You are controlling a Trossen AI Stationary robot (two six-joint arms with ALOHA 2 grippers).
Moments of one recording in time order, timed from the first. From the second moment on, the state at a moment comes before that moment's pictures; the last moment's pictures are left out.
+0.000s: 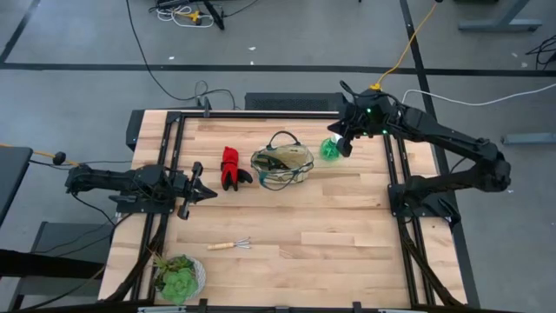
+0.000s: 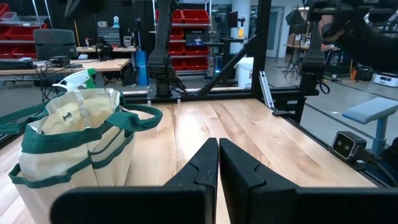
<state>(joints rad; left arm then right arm) -0.11 0.03 0.01 0.05 0.04 -0.02 -0.47 1.16 1.17 -0.68 -0.07 -0.09</state>
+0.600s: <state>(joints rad) -0.11 0.03 0.01 0.05 0.04 -0.02 -0.52 1.15 1.13 -0.67 0.00 -0.05</state>
